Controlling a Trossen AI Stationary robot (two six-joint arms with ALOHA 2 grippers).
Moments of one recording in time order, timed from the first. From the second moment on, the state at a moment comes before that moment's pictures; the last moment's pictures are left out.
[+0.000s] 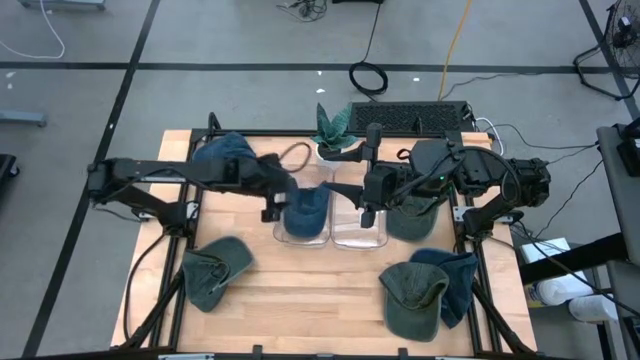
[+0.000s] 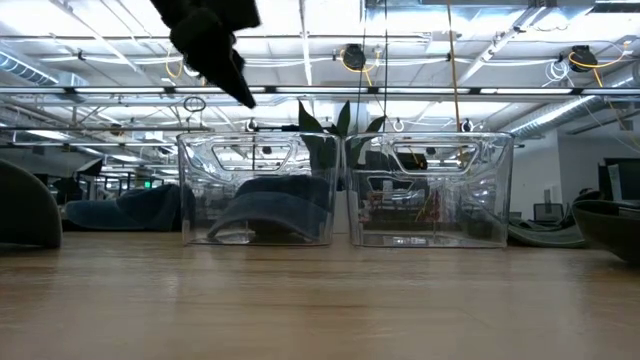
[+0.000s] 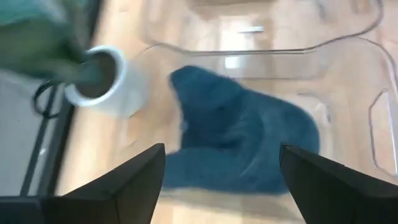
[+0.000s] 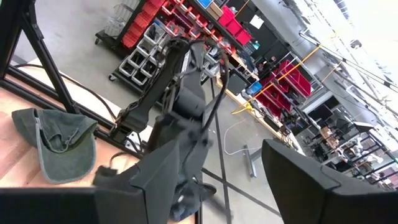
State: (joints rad) left arm 0.12 1.30 1.09 -0.63 -0.13 0.17; right arm 0.21 1.56 2.00 -0.57 0.37 -0.64
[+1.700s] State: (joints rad) left arm 0.15 1.03 1.09 -1.06 -0.27 -0.29; right arm 0.21 1.56 2.00 -0.57 0.37 -0.67
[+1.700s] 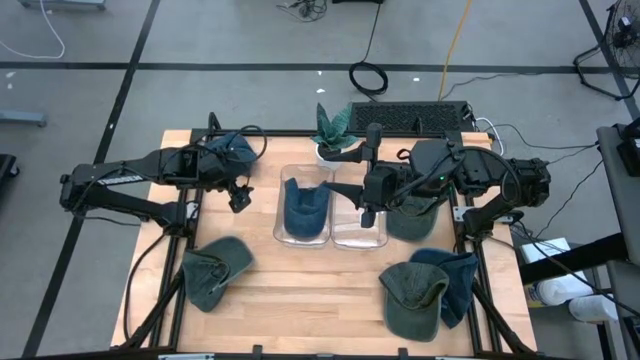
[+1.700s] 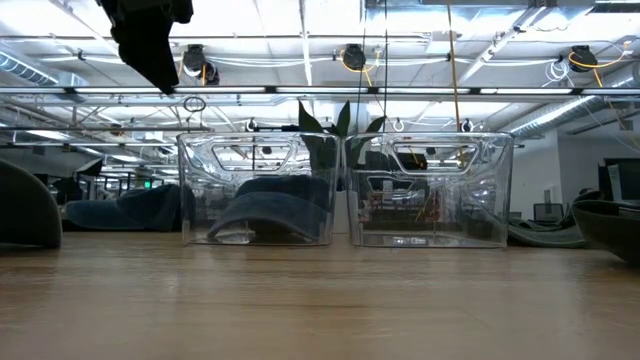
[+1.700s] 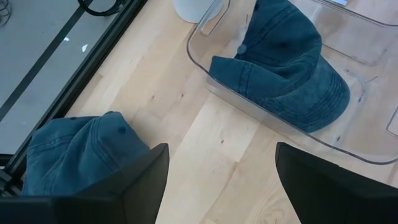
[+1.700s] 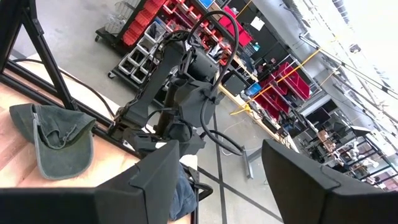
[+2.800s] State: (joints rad) left arm 0.15 1.03 1.09 -1.05 -0.20 -0.24; right arm 0.21 1.54 1.92 -1.59 0.17 0.30
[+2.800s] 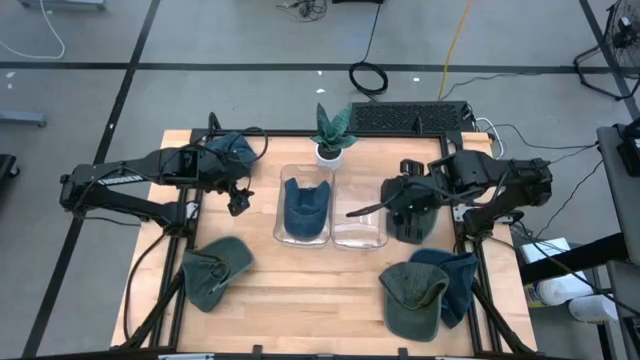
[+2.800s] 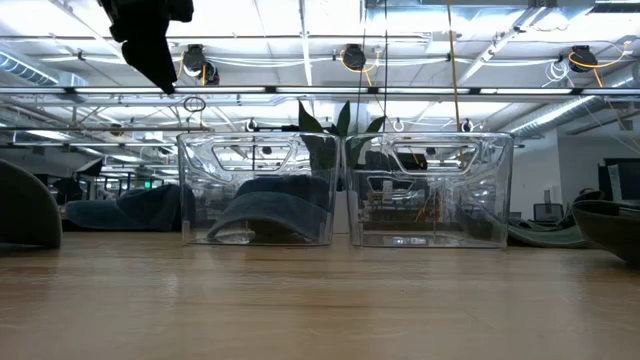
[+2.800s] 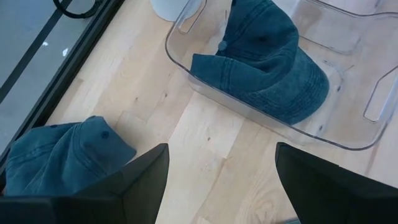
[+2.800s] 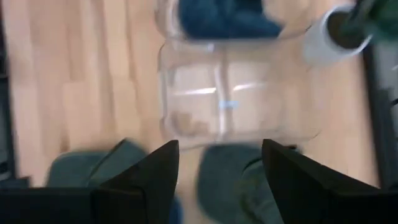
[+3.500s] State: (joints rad) left arm 0.15 1.03 1.09 -1.05 -0.17 -0.24; right arm 0.21 1.51 1.28 -1.59 -0.08 0.45
